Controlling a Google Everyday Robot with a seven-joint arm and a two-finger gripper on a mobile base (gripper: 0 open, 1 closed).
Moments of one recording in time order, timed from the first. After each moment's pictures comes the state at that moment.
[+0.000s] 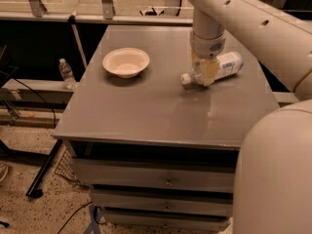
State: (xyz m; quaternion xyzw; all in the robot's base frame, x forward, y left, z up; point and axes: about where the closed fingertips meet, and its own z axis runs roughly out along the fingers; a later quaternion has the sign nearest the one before) arm 0.669 -0.156 0.842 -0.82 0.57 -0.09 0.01
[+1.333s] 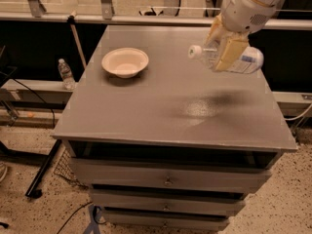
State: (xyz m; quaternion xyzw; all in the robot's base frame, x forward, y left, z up) arm 0.583 -0.147 0.960 -0.76 0.62 0.00 0.18
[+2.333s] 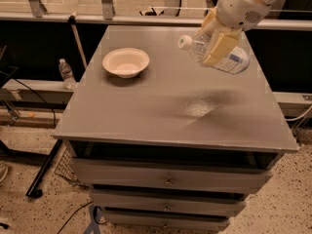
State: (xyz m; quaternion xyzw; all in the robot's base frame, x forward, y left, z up) arm 0.584 -0.122 0.974 -0.74 0.62 0.05 0.25
